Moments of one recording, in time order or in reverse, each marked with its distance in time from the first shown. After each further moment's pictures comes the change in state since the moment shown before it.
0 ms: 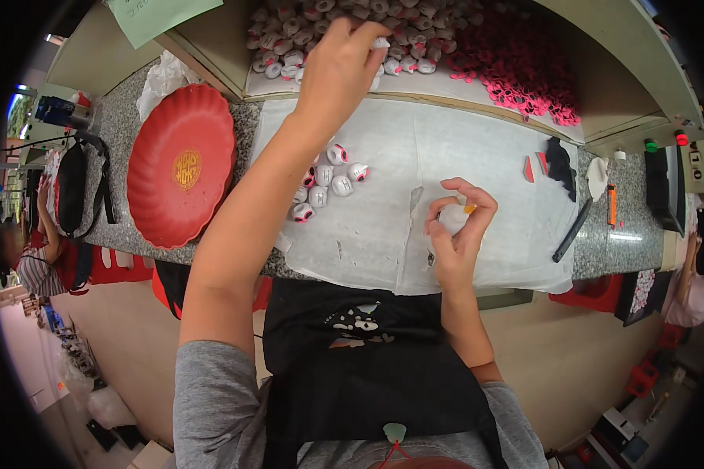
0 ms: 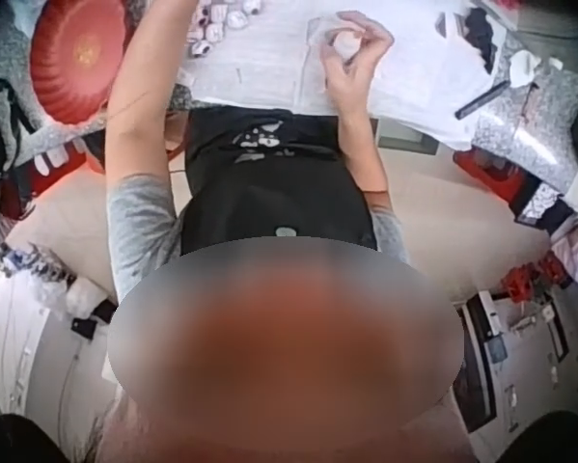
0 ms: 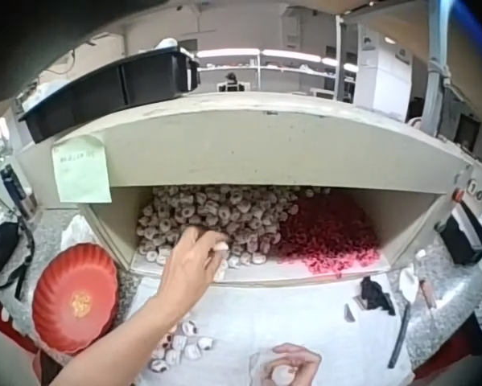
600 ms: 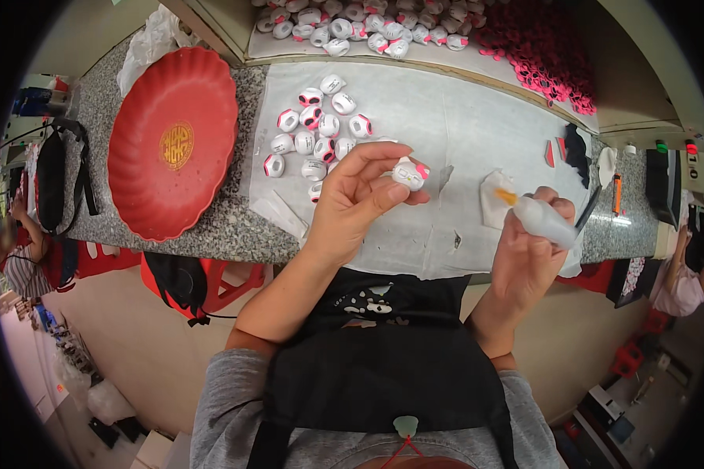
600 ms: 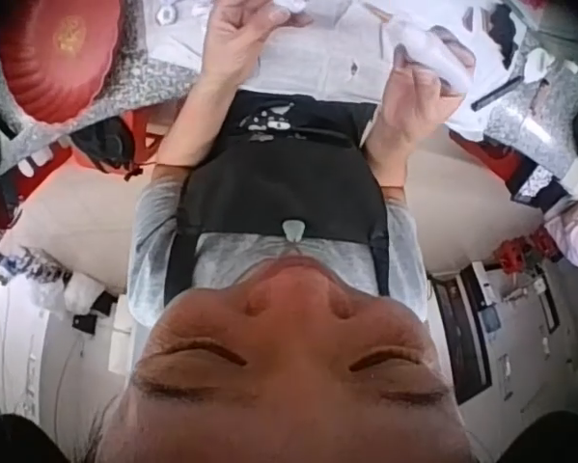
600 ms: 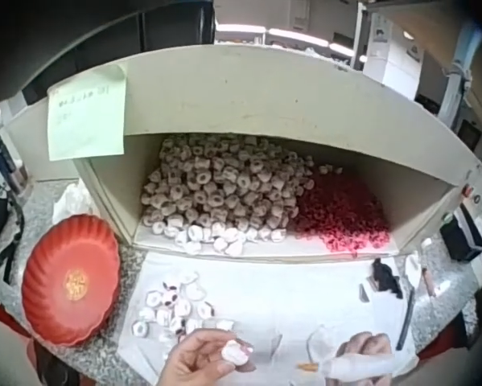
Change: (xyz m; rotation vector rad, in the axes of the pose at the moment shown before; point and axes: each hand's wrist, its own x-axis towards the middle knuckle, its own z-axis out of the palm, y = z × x) left_hand -0.131 0.044 -0.054 -1.962 -0.214 -0.799; right_hand 0.005 -0.055 -0.003 0.393 0.092 0.037
